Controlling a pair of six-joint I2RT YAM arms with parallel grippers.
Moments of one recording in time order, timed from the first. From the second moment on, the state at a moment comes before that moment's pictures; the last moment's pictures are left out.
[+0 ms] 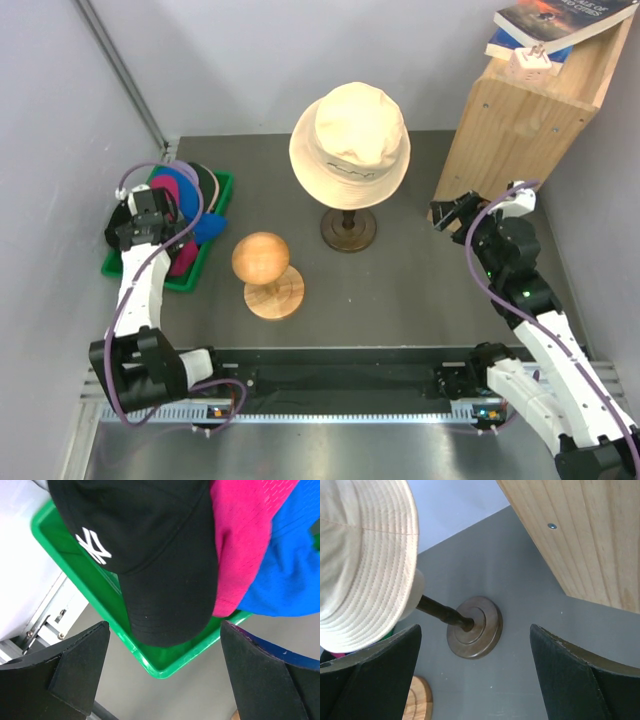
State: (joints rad) left arm 0.24 1.20 0.98 -0.60 -0.36 -0.29; right arm 0.29 0.69 0.70 -0.14 0.11 0.63
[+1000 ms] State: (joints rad) left arm 0.24 1.21 0.99 -0.67 -0.62 -0.21; right arm 0.29 0.72 0.70 -0.14 0.10 0.63
